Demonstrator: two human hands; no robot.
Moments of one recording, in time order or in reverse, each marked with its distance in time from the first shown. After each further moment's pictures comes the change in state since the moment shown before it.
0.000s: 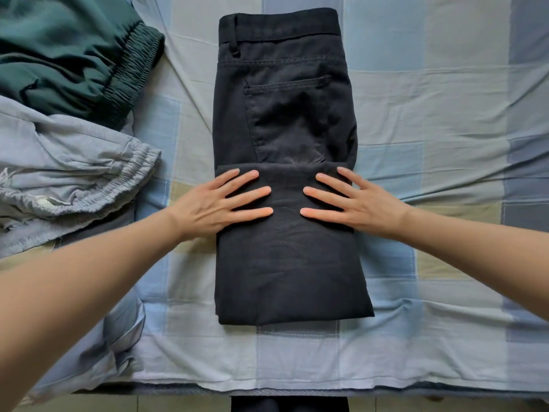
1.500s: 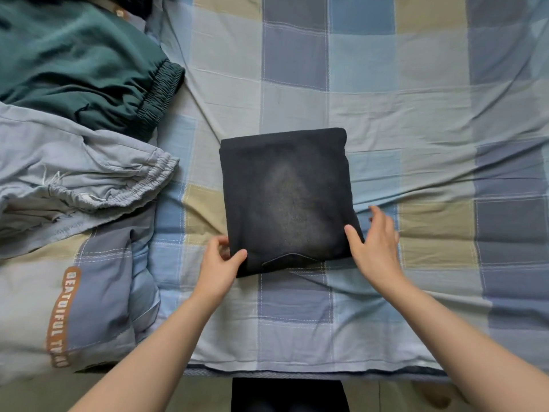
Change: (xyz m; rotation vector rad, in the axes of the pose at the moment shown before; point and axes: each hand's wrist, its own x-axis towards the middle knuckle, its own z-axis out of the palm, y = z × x) left_hand -0.015 0.140 -0.070 -1.683 0.233 -1.580; right_hand -0.034 -0.093 -0.068 1.213 0.036 1.514
